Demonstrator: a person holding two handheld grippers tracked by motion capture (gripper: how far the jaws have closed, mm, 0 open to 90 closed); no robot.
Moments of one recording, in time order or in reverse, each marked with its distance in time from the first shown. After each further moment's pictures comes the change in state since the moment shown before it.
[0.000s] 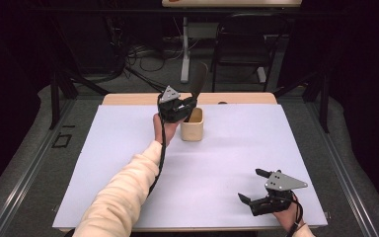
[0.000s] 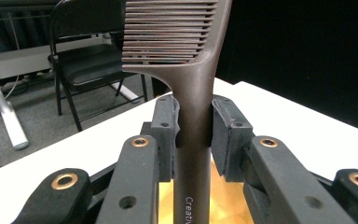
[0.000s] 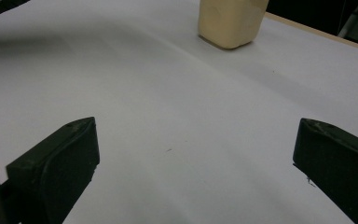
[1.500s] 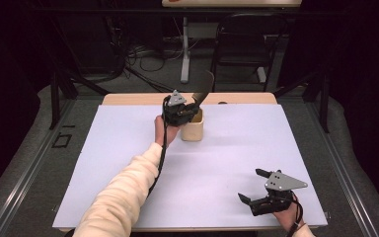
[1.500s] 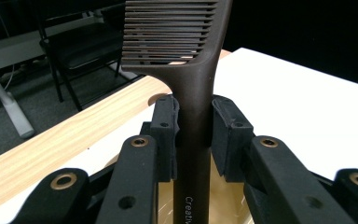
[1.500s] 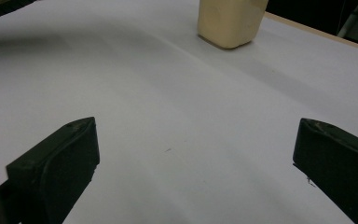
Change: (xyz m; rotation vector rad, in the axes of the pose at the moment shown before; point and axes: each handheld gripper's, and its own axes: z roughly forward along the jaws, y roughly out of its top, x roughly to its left) left arm -0.007 -0.008 0.010 0.105 -0.003 0.082; right arm 0.000 0.000 0.000 0.001 -0.002 -0.001
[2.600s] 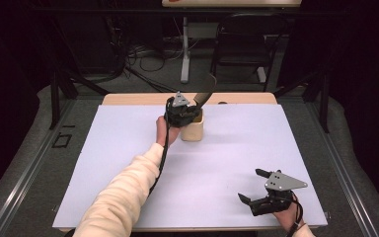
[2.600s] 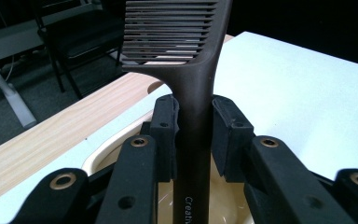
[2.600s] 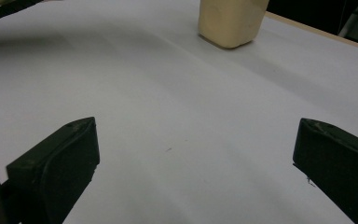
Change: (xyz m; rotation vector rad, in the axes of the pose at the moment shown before) left arm -0.002 -0.003 0.008 0.057 0.008 0.022; right arm 0.000 0.000 0.000 0.002 0.005 0.001
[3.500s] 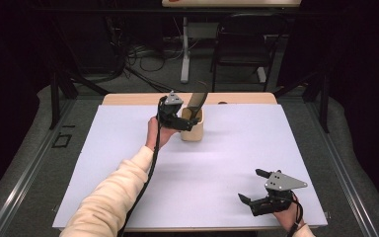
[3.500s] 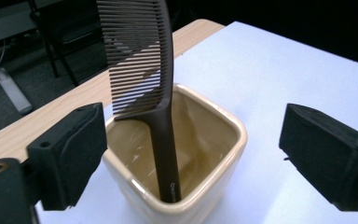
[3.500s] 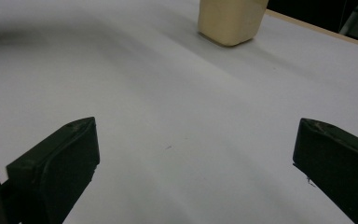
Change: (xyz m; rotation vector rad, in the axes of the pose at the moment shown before) left arm -0.003 0.010 -0.040 0.074 -0.017 -0.009; right arm 0.000 -0.001 0.000 0.005 0.001 0.006
